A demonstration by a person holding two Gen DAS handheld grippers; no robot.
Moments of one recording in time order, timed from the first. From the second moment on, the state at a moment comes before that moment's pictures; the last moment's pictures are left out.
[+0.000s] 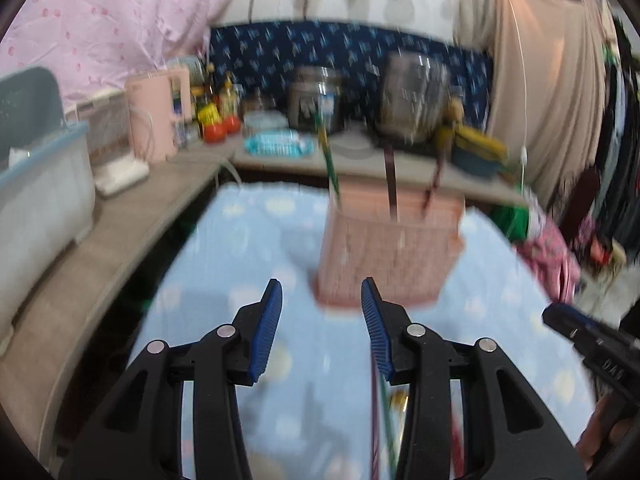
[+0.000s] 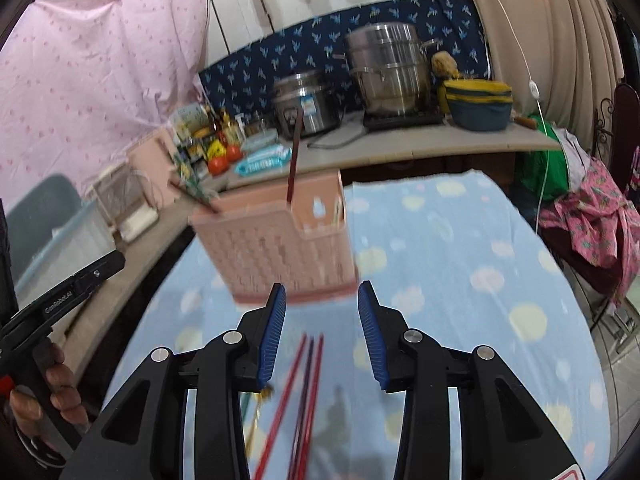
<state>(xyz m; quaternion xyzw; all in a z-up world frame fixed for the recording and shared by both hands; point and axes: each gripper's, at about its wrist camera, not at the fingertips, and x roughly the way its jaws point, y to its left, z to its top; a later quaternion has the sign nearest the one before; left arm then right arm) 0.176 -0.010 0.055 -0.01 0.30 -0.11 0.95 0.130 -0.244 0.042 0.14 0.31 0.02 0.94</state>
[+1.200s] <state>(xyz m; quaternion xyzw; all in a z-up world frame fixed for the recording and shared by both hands) 0.074 -0.017 -0.060 0.00 0.43 -0.13 0.89 0.026 -0.172 -0.074 0.09 0.42 0.02 0.90</state>
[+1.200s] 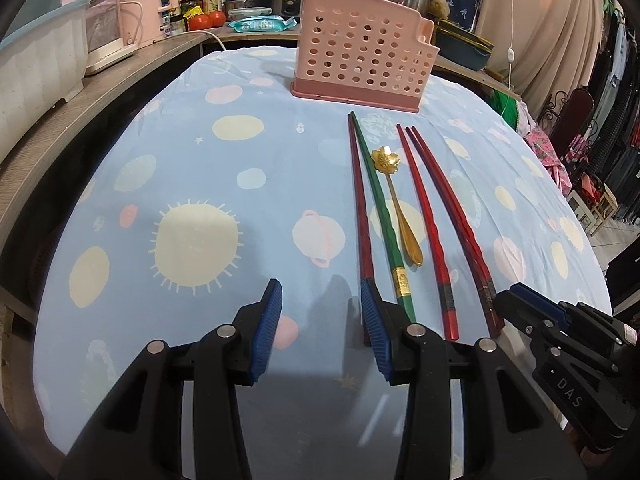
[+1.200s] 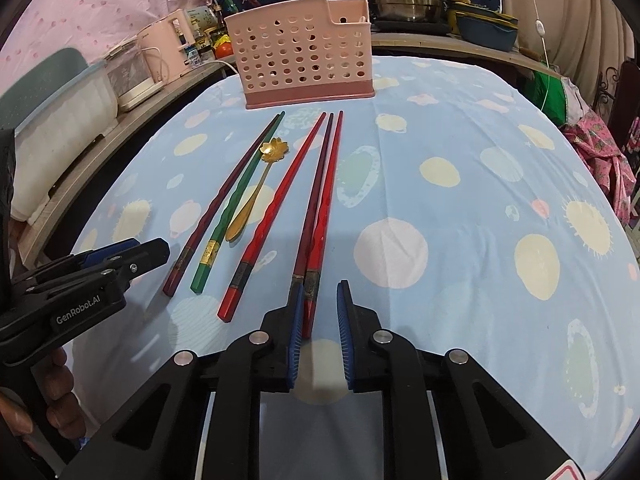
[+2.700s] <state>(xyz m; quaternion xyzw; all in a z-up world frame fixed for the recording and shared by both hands) 0.070 -0.029 -0.071 0.00 0.44 -0.16 0.88 0.031 -0.175 -0.082 0.10 0.43 0.02 0.90</state>
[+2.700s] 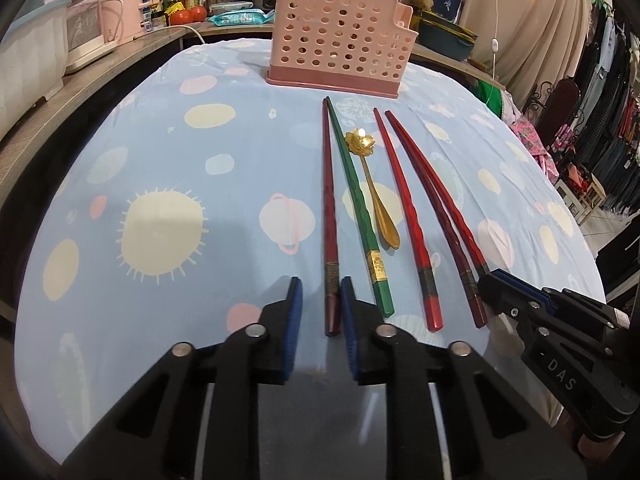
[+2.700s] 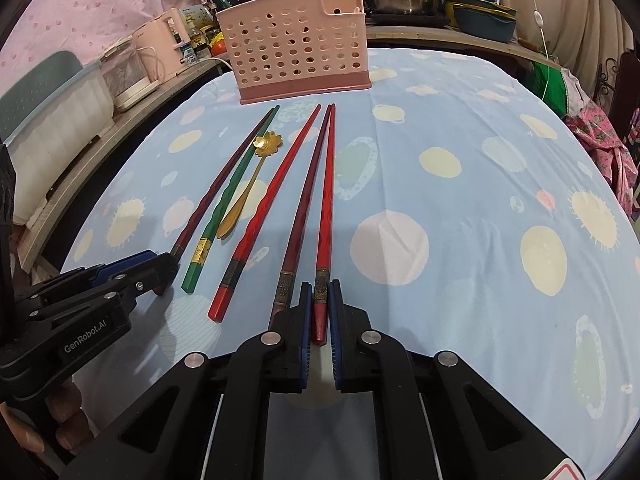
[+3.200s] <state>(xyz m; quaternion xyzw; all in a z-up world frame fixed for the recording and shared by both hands) 0.065 -0.025 -0.057 -0.01 0.44 -0.18 0.88 0.025 -0.184 -0.070 0.11 0.42 0.01 0.90</state>
